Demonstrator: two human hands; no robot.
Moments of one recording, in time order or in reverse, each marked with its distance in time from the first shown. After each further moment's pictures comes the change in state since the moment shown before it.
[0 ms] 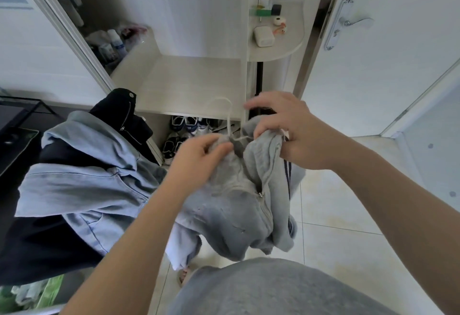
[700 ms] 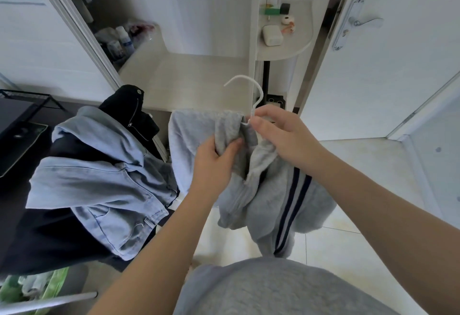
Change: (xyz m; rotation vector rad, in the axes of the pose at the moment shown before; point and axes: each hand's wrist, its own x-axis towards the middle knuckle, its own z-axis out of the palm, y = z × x) left_hand -0.008 0.008 0.031 -0.355 0.299 -0.219; right_hand 0.016 -0.005 0.044 0.604 0.212 0.305
